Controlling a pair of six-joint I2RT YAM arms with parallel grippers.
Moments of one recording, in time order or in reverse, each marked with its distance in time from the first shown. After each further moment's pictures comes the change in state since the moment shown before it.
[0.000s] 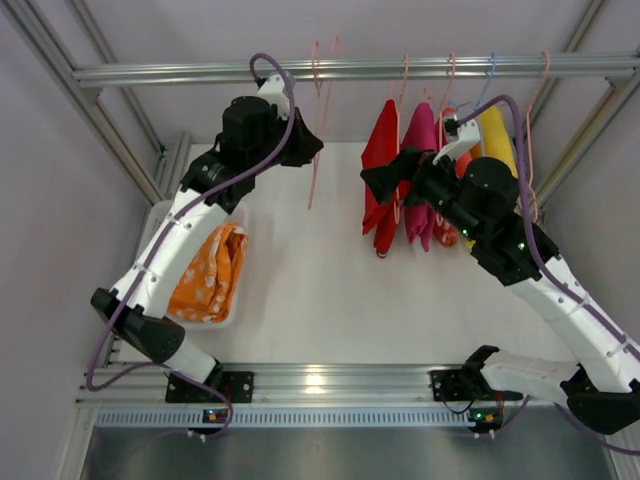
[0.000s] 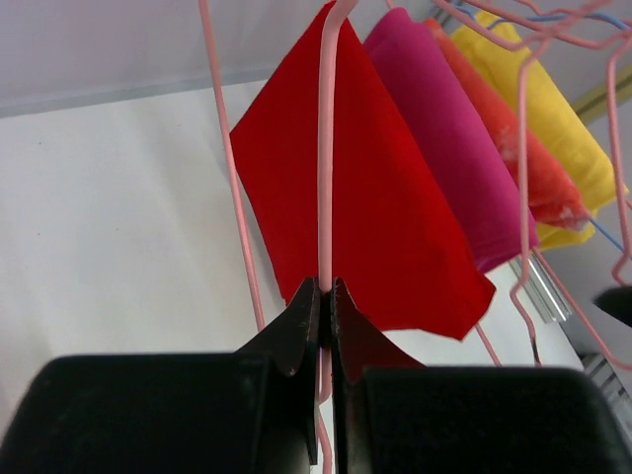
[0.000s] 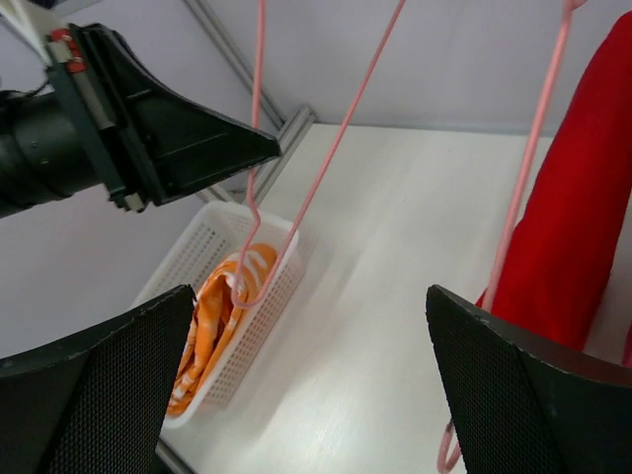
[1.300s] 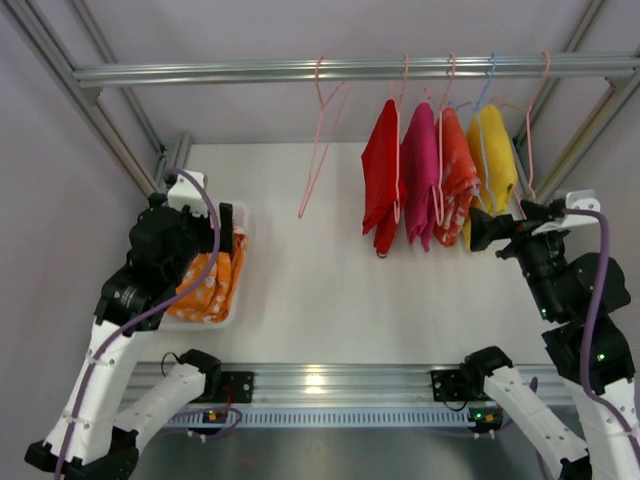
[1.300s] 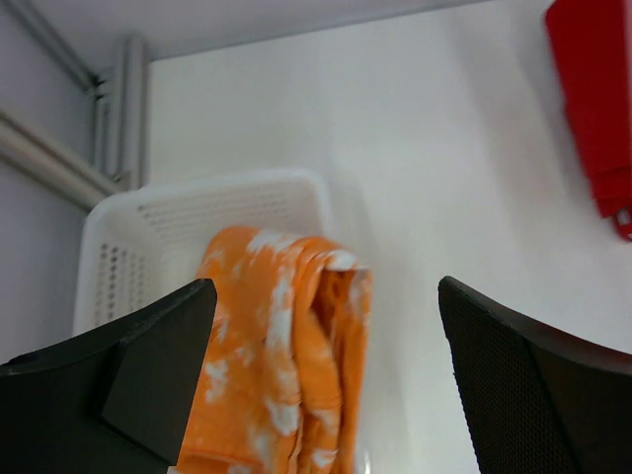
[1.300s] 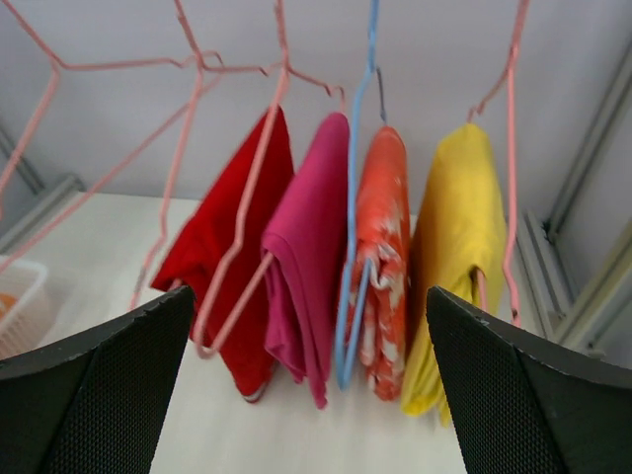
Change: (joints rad) left arm 0.154 -0.676 -0.589 -0.126 -0.304 0.373; right arm -0.353 -0.547 -0.235 -0.118 0.061 -0.399
